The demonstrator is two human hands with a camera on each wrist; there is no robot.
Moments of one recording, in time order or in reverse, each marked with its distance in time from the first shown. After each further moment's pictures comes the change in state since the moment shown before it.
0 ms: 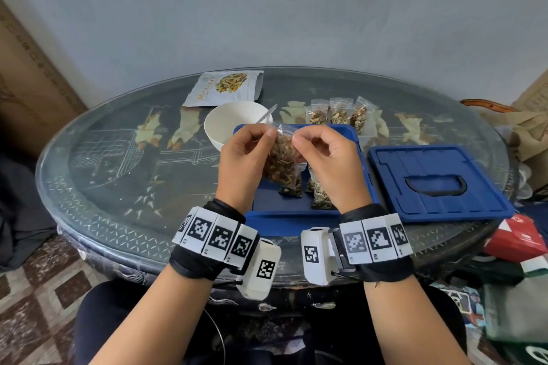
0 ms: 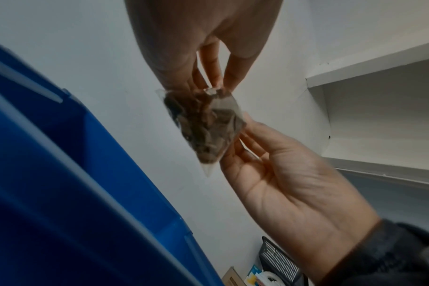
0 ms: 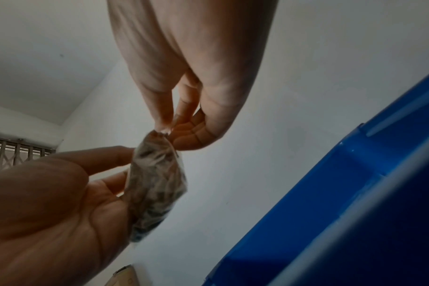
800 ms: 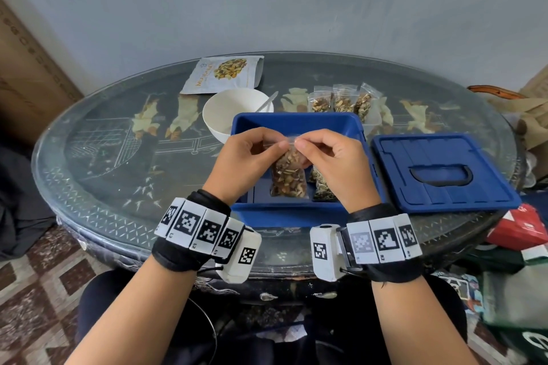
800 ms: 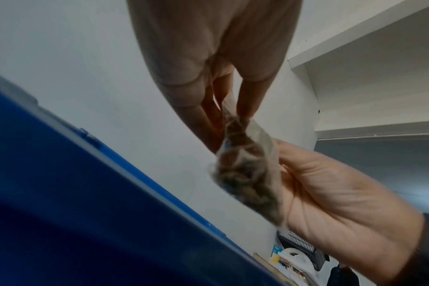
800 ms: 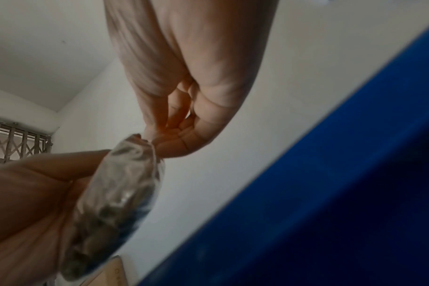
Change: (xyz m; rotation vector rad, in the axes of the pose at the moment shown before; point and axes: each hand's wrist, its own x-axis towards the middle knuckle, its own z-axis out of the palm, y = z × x) left_hand 0.003 0.003 -0.018 0.342 -0.335 0.010; right_hand -0.007 0.011 -0.008 -0.120 -0.081 -0.038
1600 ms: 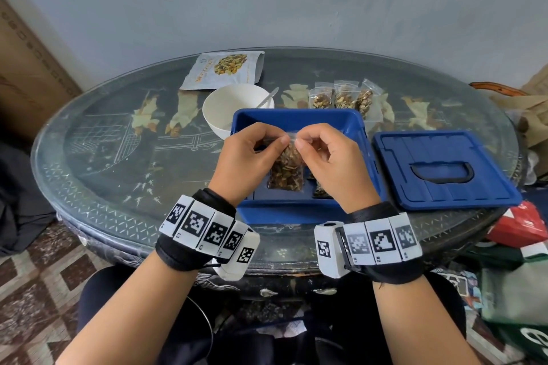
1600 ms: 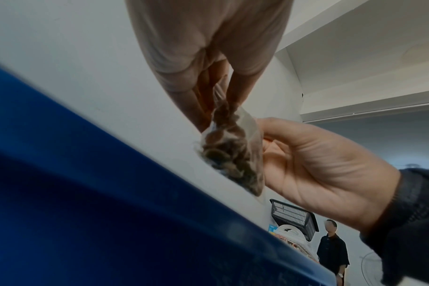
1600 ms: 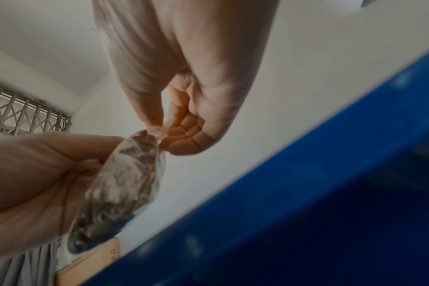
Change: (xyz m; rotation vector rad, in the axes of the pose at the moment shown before) left_hand -0.002 -0.003 0.006 0.124 0.101 0.109; right_hand -0.002 0.007 0.004 -0.168 0.006 -0.151
